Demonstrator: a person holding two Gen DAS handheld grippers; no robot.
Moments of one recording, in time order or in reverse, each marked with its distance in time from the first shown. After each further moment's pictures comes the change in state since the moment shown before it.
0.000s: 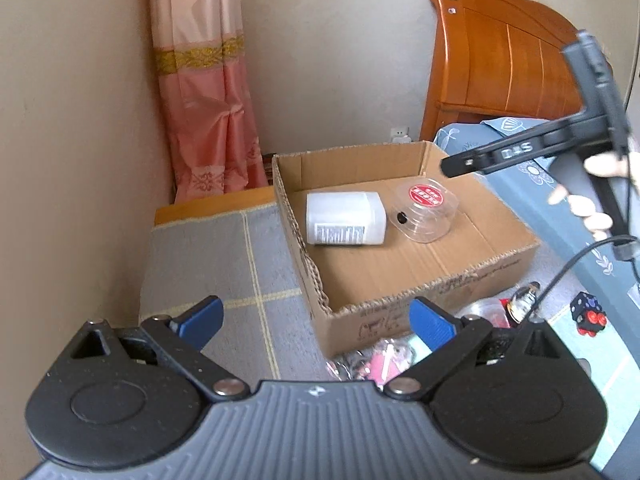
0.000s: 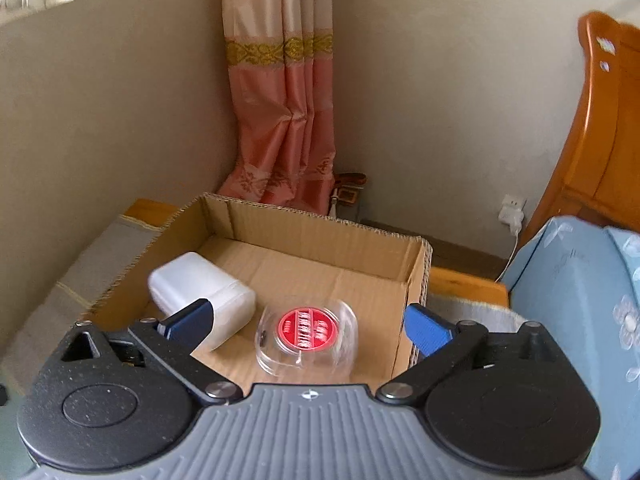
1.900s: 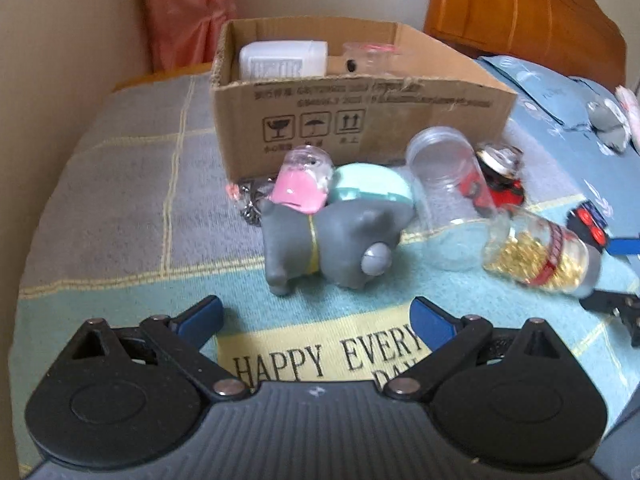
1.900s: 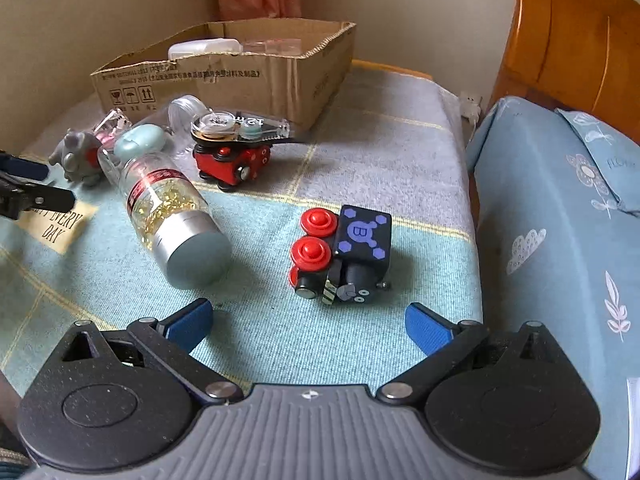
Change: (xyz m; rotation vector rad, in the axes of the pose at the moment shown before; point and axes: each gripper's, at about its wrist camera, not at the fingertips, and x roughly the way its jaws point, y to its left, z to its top) left arm 0.043 -0.067 -0.107 -0.073 0.151 0.010; right arm -0.106 -0.020 -0.259 0.031 0.123 -0.054
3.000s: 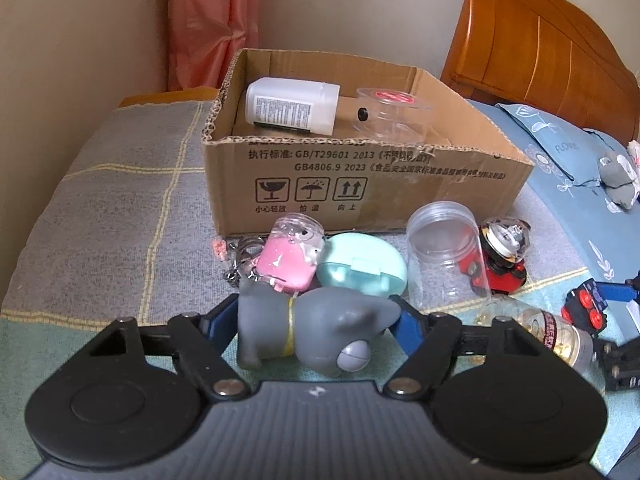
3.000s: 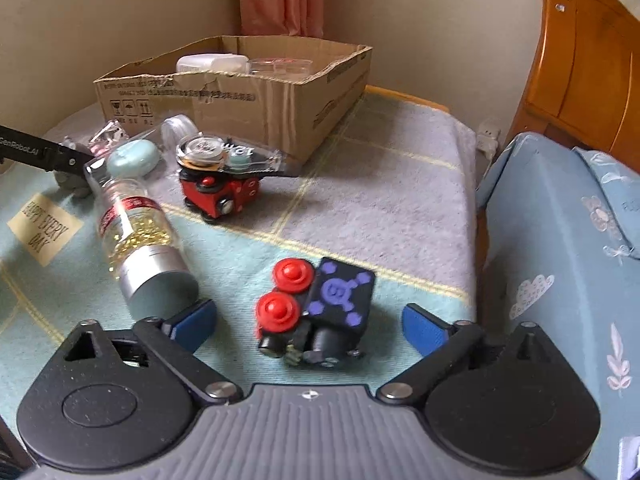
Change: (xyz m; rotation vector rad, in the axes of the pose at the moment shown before) left arm 0.007 -0.006 0.029 -0.109 -0.071 -0.011; right arm 0.015 -0.016 0.018 -0.087 -0.064 0.020
